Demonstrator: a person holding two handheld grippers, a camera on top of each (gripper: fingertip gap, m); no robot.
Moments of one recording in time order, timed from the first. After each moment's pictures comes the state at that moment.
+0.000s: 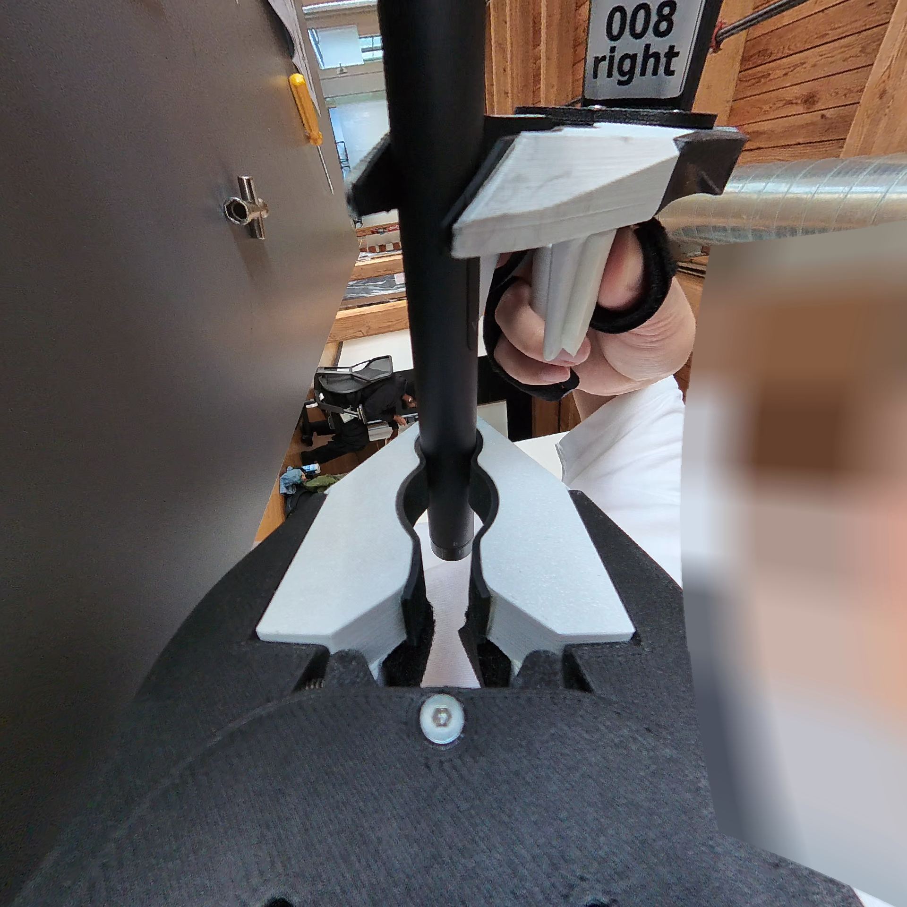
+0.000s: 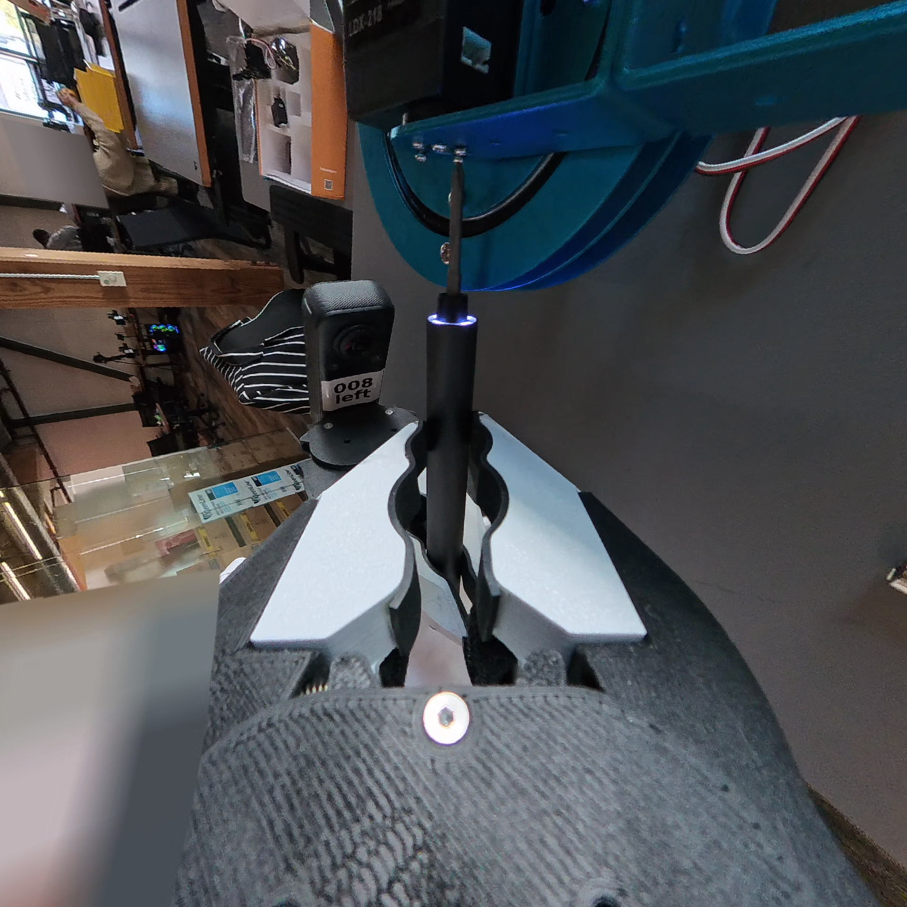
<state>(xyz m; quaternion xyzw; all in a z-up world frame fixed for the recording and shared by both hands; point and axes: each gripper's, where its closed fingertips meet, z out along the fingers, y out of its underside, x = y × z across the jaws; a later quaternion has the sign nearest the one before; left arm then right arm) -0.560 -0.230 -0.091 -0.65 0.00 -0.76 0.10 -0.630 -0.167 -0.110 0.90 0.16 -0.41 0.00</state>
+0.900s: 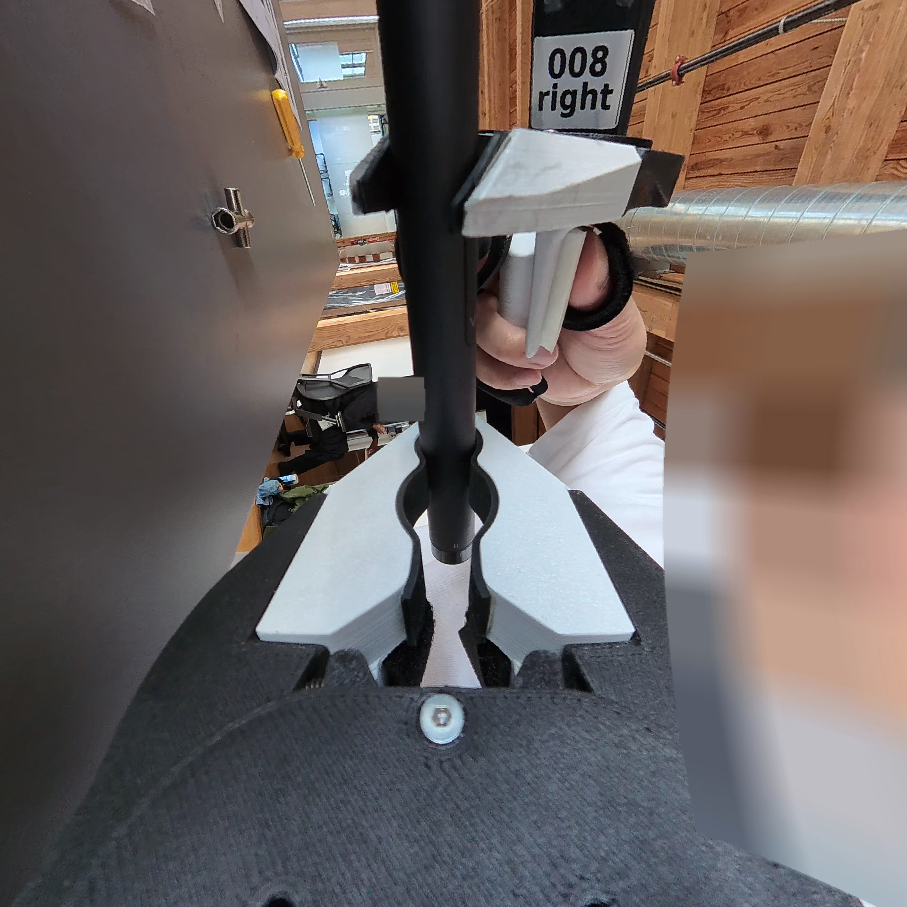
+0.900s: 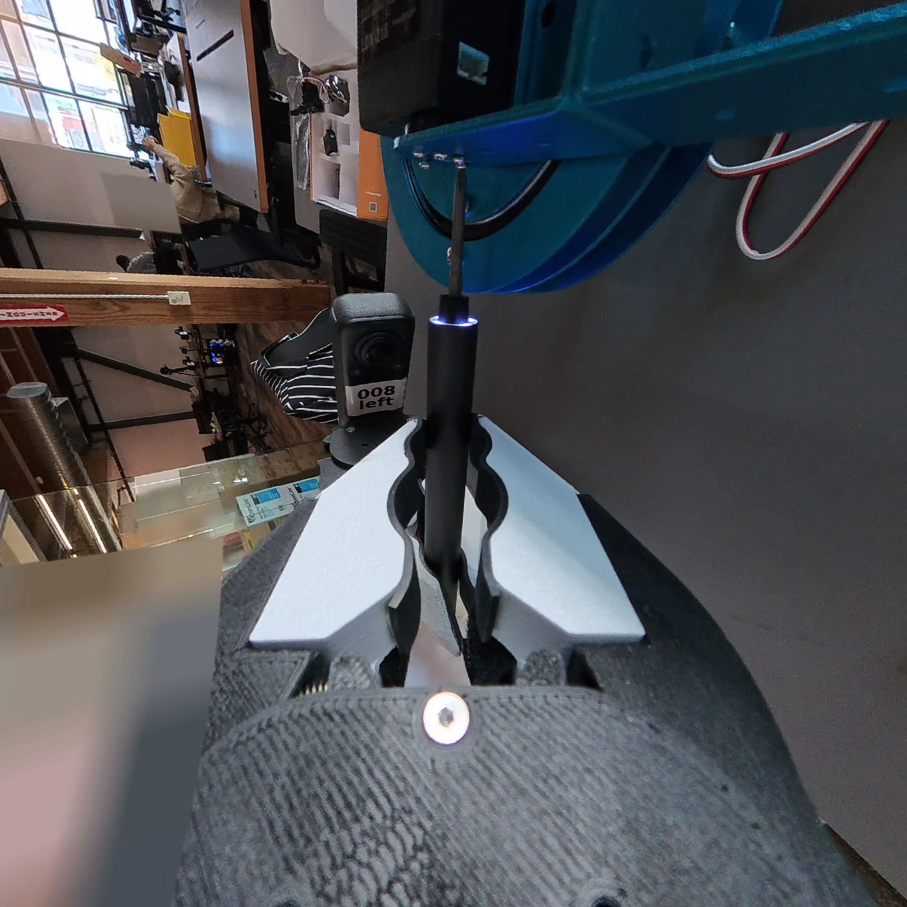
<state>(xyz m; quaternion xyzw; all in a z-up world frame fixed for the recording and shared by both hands) -0.568 -0.227 -0.084 -0.63 -0.02 -0.77 0.10 -0.637 -0.164 -0.106 0.88 0.14 -0.46 0.00</state>
